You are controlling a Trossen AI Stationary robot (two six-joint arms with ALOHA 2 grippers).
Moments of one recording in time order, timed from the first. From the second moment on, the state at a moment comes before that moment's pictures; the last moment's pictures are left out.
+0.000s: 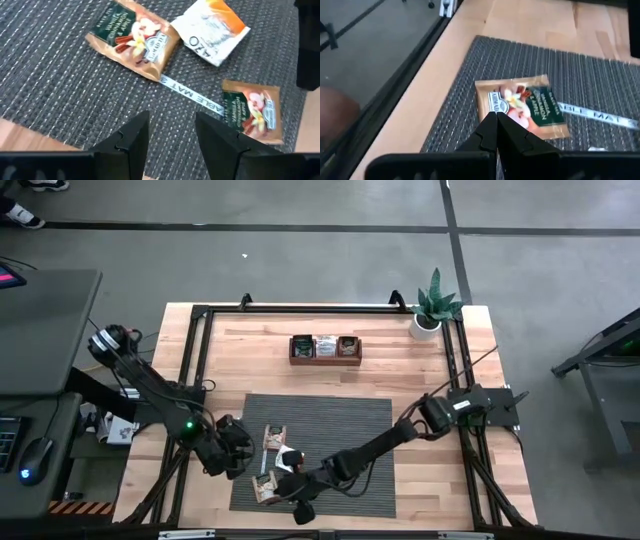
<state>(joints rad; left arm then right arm) -0.81 1.24 0.60 -0.44 -0.38 -1.17 0.47 2.44 1.79 0.12 0.18 0.12</state>
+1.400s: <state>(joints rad) -0.81 1.36 0.60 -0.32 -0.35 -1.18 0.46 2.50 1.79 0.30 0.17 0.14</state>
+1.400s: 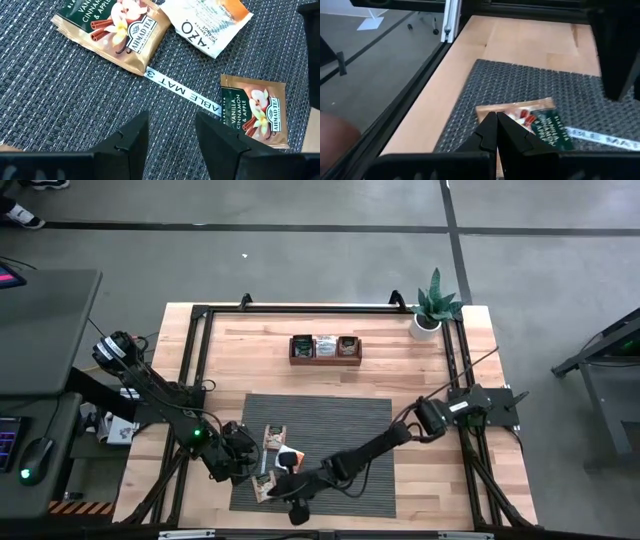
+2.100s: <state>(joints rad) -0.81 1.36 0.60 -0.32 -0.35 -1.17 0.45 2.56 1.91 0.21 0.15 0.11</state>
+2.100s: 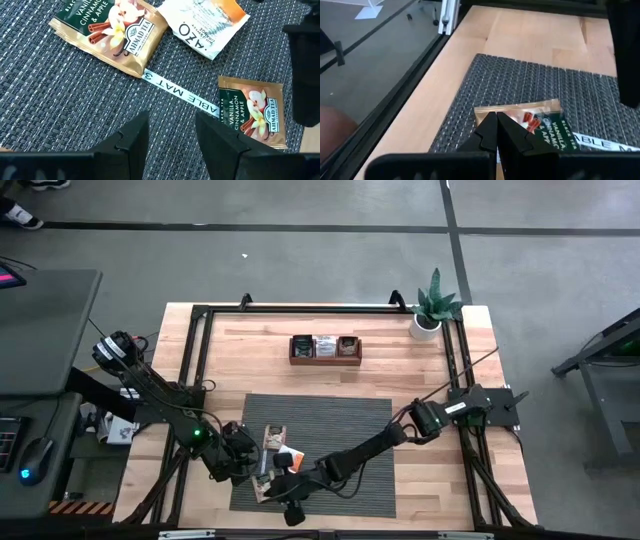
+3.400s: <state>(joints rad) -0.81 1.36 0.60 -0.28 -0.32 -1.24 0.44 2.58 1.91 0.02 0.13 0.26</state>
